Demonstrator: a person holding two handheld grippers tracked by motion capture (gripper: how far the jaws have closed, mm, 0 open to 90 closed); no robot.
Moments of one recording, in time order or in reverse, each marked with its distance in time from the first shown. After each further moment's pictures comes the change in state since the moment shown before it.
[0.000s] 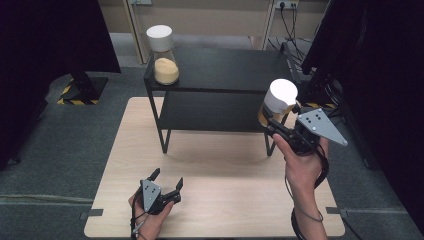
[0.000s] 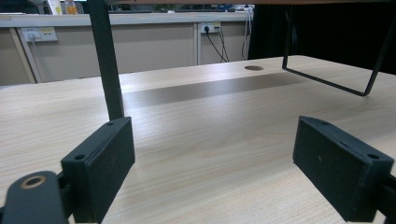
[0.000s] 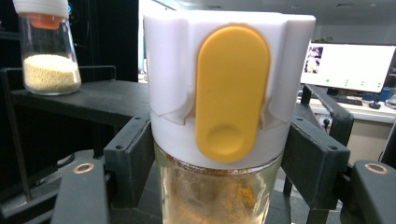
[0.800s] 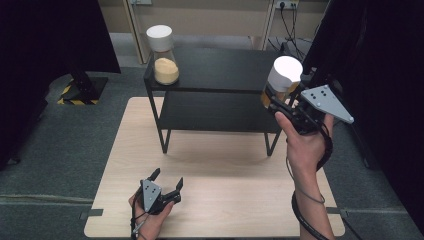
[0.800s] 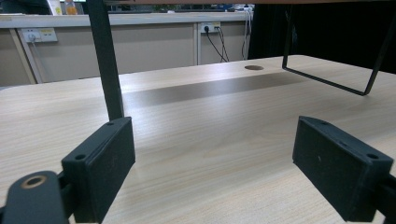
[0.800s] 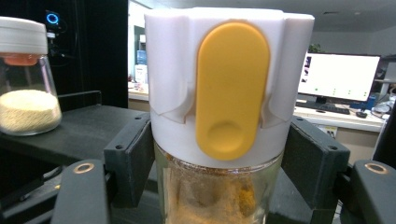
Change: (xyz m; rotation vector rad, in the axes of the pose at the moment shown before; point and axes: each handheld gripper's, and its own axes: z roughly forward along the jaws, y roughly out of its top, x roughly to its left) left arm -0.001 0.000 0.000 -0.001 0.001 0.002; right arm -0.001 0.038 0.023 -0.018 -0.041 -0.004
